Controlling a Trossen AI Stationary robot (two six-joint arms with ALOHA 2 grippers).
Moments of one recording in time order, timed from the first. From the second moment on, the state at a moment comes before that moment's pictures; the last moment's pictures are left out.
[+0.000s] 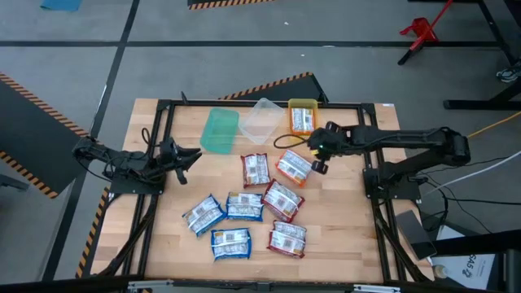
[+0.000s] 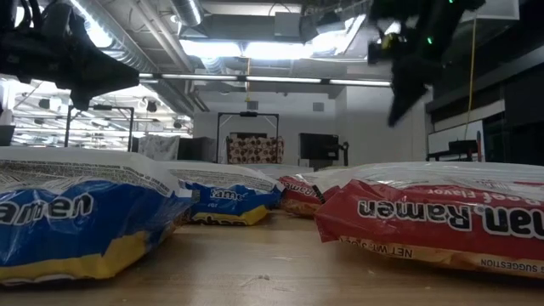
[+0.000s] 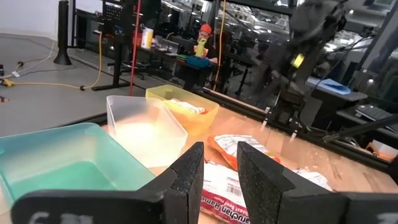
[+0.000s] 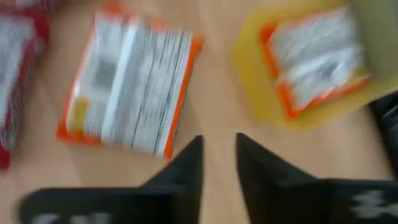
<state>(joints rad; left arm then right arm) -0.33 0.01 0.05 -0.03 -0.78 -0.28 -0.16 1.26 0.94 -0.84 0.24 0.11</state>
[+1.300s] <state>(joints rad) -0.33 0.01 0.05 -0.04 -0.77 -0.28 -0.22 1.52 0.67 -0.38 0.02 -0.06</state>
